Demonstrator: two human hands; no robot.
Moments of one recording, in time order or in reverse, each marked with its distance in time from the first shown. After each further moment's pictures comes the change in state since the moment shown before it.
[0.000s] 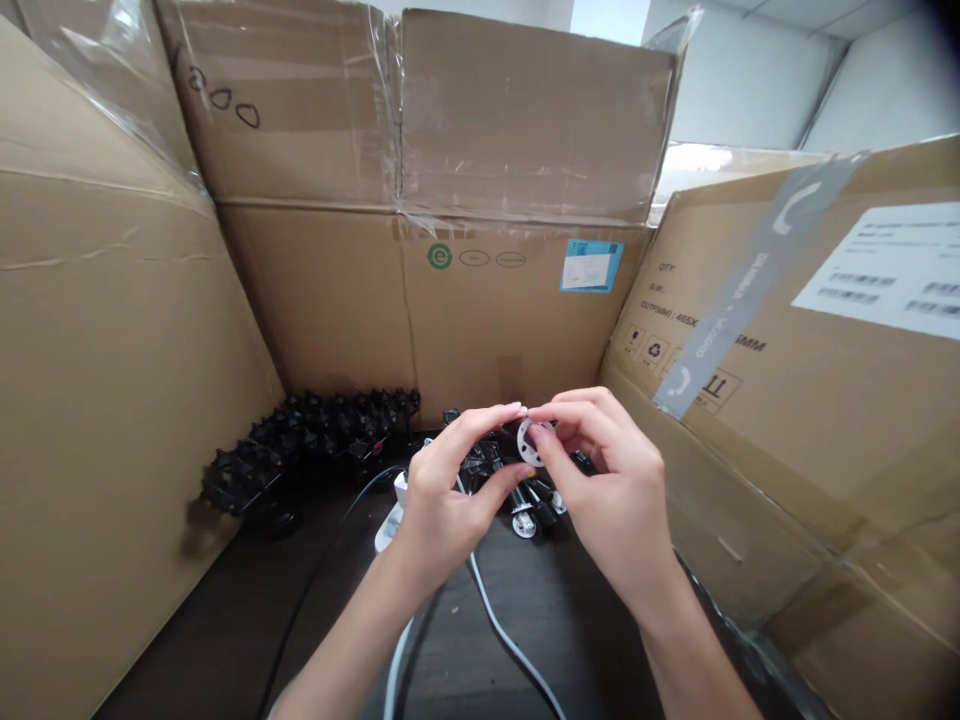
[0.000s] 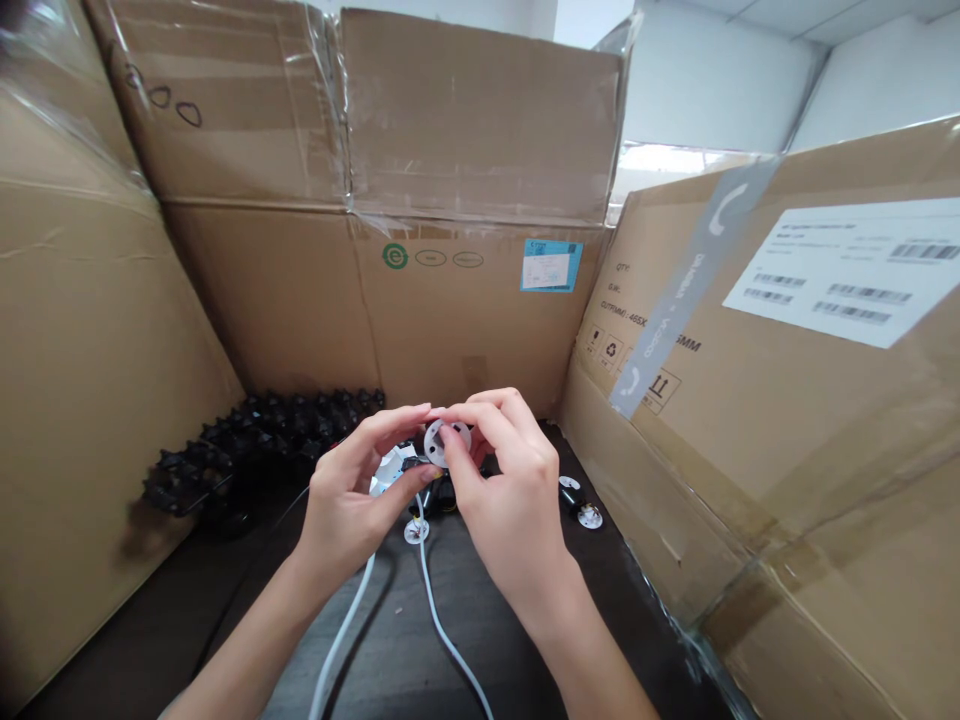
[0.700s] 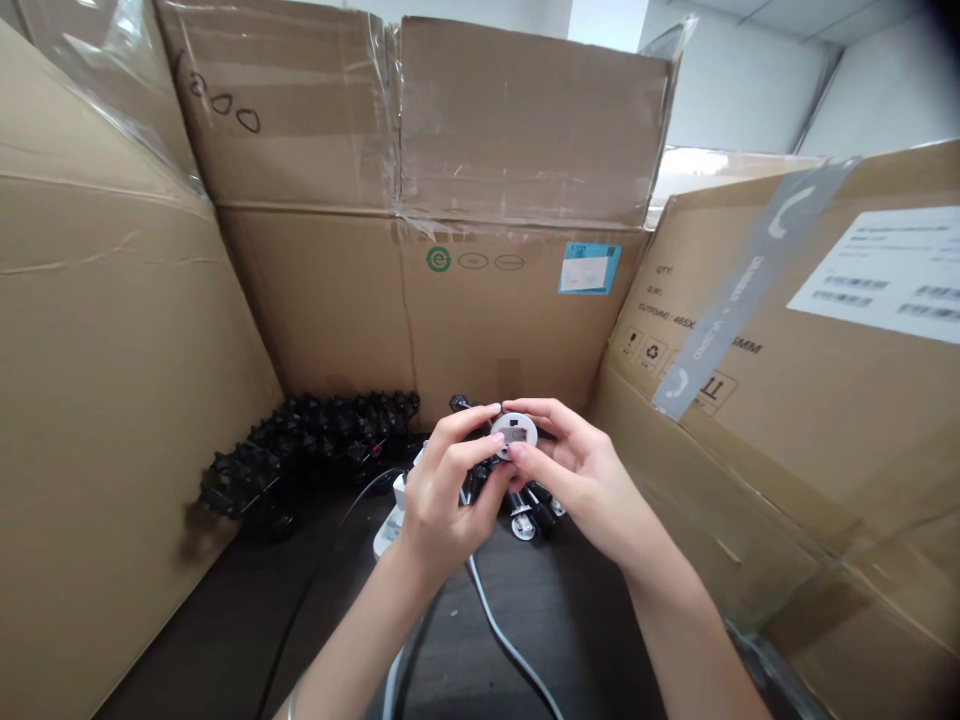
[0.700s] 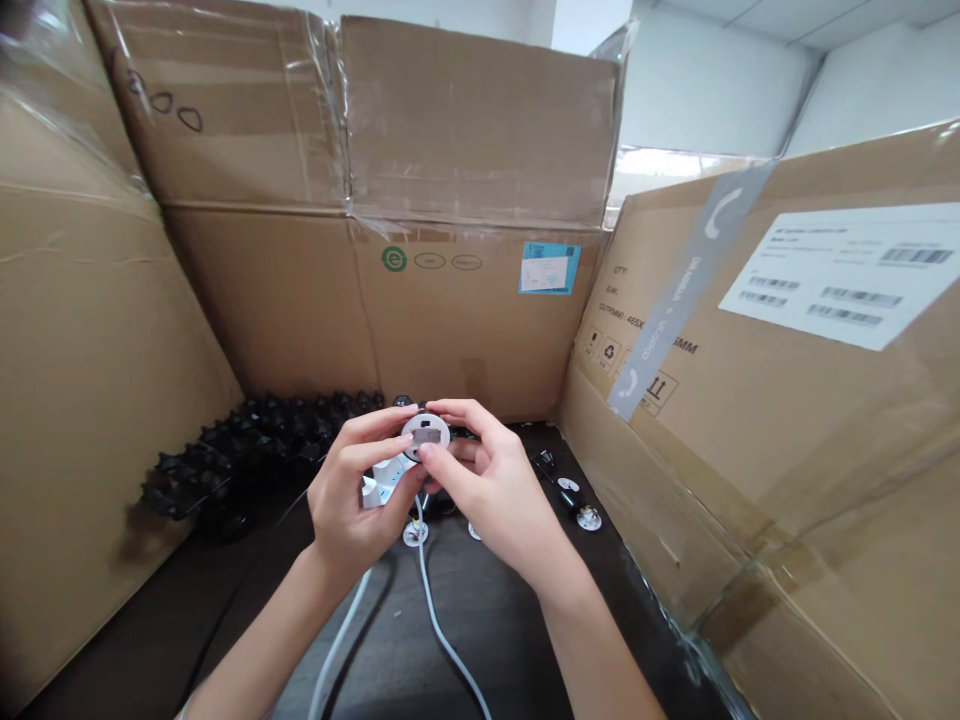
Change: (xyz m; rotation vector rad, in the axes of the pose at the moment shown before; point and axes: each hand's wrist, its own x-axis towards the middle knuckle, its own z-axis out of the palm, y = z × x) left_hand 0.000 -0.019 0.002 0.305 0.169 0.448; right_hand 0.010 0.008 0.001 0.618 -0.381 0.435
